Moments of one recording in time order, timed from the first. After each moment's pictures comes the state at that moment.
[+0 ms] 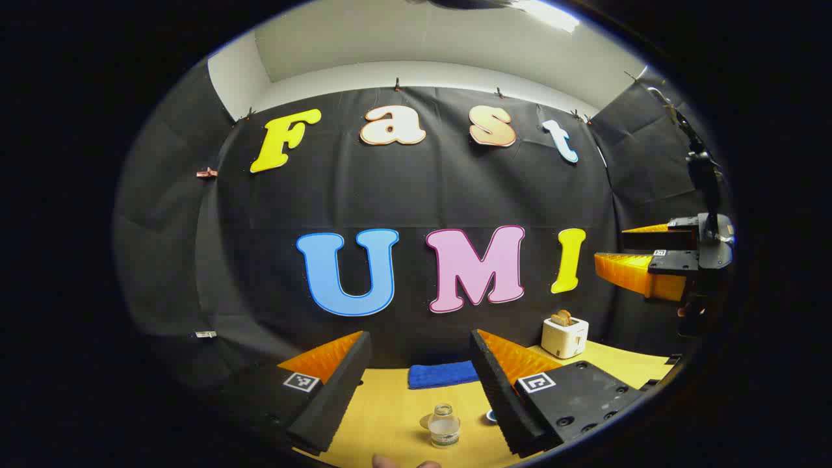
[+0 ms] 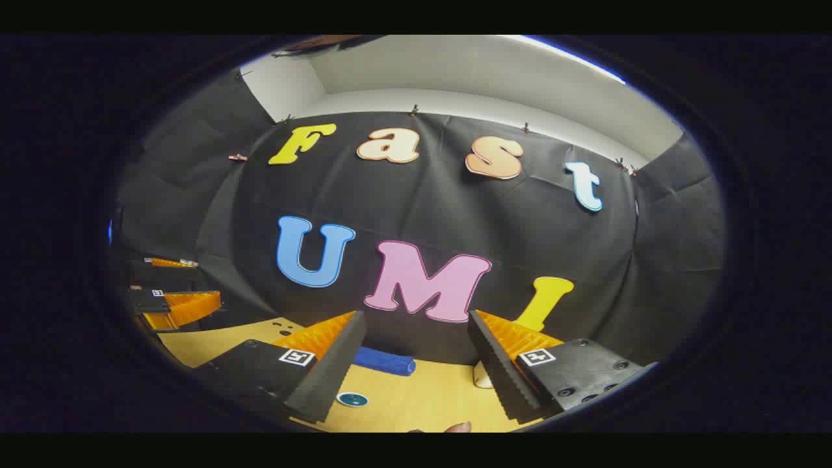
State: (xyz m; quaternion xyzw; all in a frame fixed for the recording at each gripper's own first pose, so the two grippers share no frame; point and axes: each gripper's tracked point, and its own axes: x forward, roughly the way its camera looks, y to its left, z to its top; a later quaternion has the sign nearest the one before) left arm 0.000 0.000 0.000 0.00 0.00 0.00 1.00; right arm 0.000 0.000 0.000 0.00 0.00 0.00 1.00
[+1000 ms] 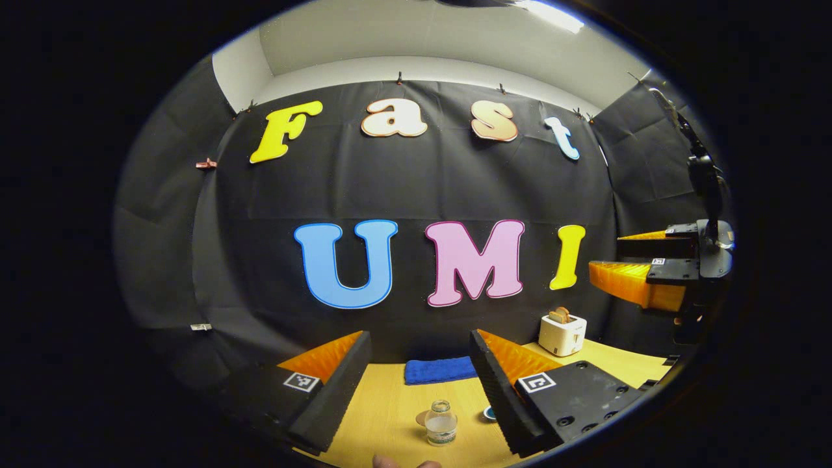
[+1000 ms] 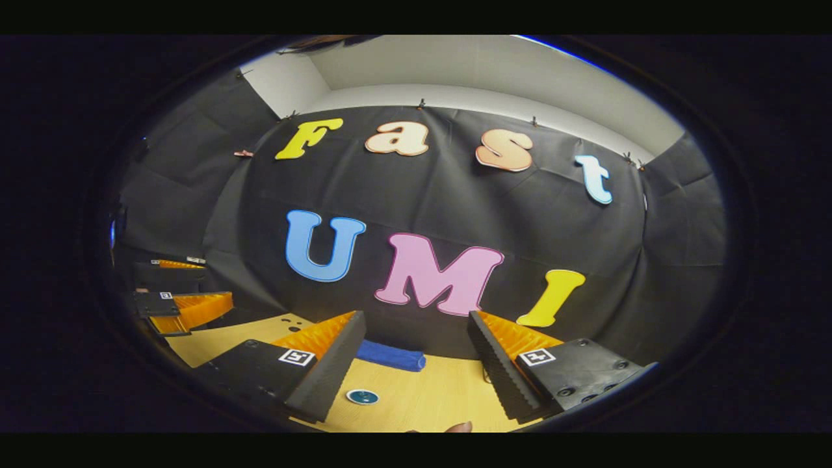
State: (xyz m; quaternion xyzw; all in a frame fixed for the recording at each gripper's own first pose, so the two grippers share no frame) left arm 0.010 -0.003 -0.019 -0.01 0.02 -0.01 1.00; right arm 0.009 0.017 -0.027 0.01 0.02 0.02 1.00
